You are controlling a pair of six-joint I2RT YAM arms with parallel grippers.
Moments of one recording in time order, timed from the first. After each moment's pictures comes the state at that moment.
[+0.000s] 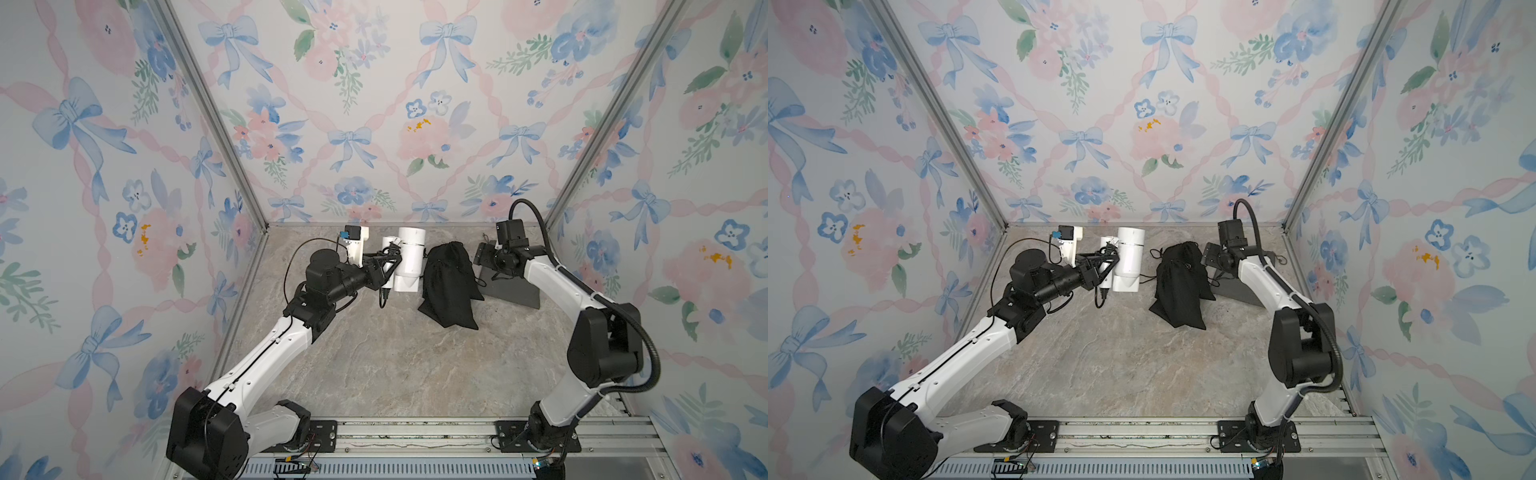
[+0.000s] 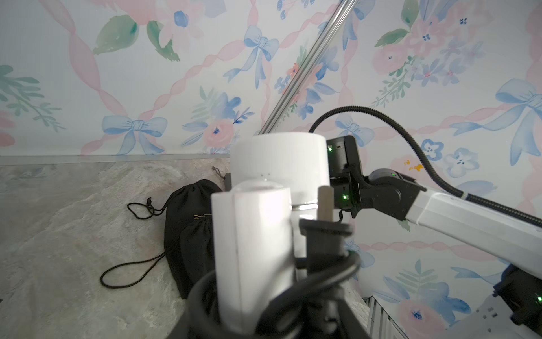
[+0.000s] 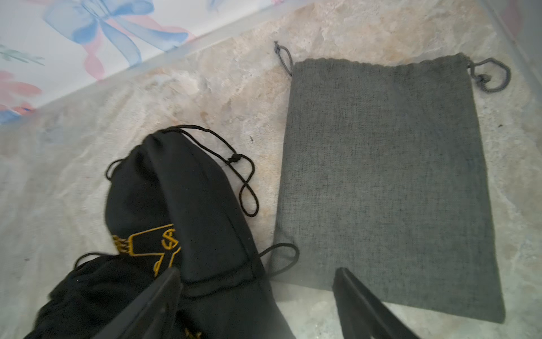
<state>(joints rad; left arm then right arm) -0.44 1.17 0.89 0.18 0.45 -0.52 0.18 1.94 1.59 -0.56 0.14 0.43</state>
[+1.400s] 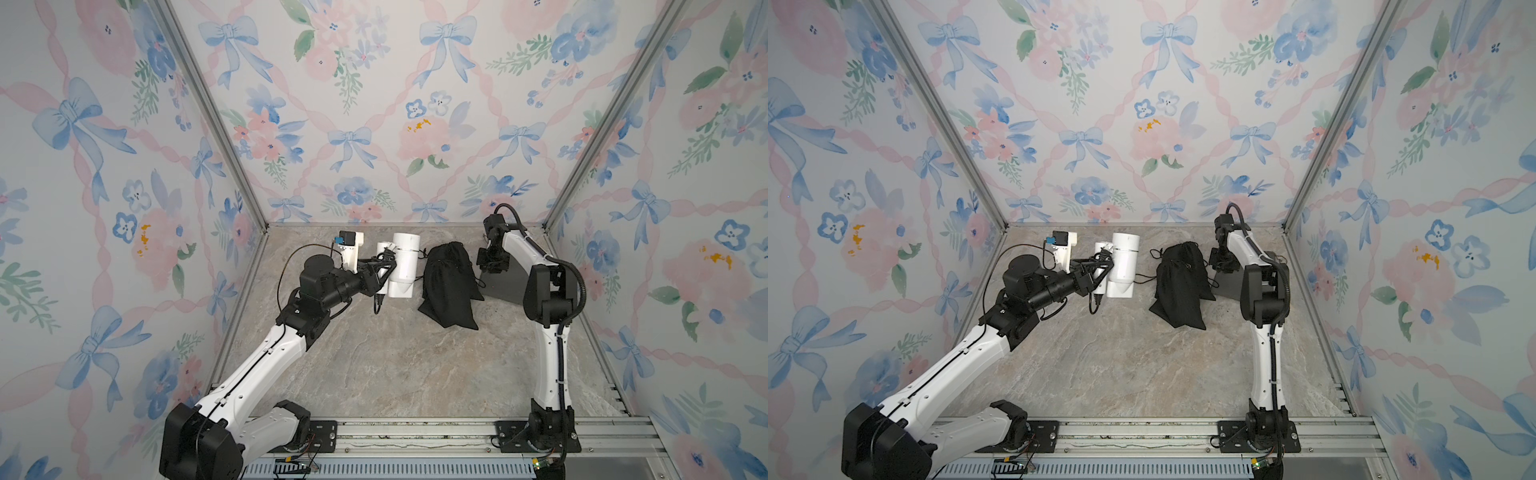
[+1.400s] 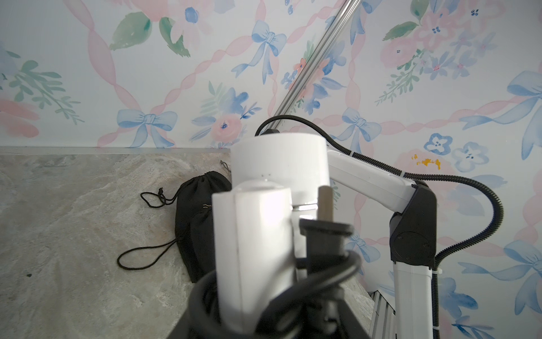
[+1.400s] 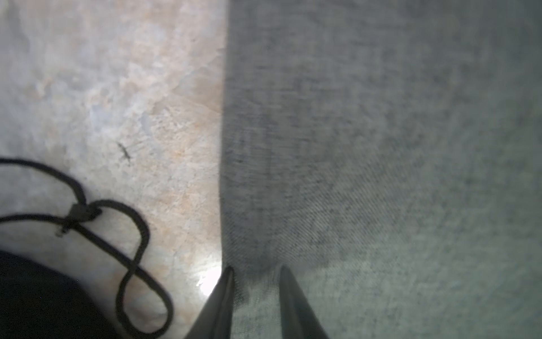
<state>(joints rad) -0.42 1.10 0.86 0.13 0.44 -0.51 0.09 2.55 2.24 -1.04 0.12 0.35</state>
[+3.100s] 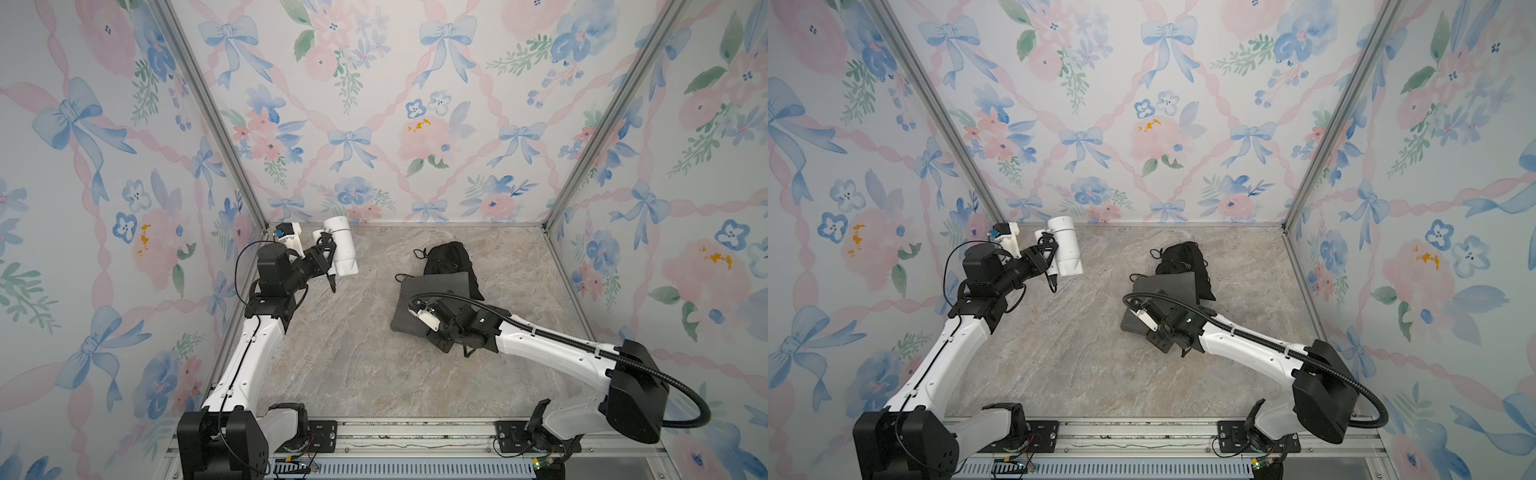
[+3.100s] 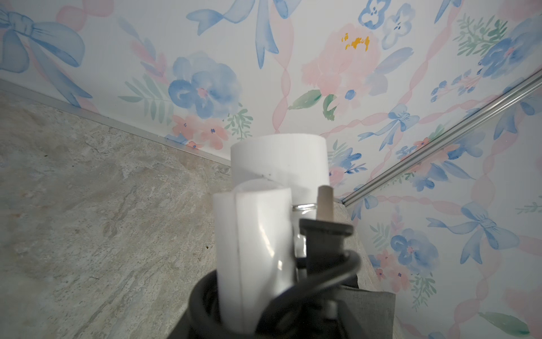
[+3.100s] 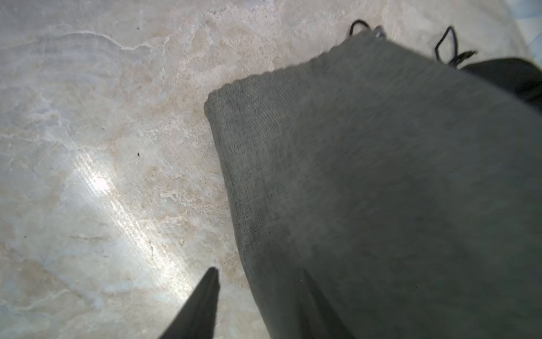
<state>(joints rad) 0.01 1.15 0.89 0.00 0.42 -0.55 0.90 1.55 1.15 -0.59 0.16 -0.15</state>
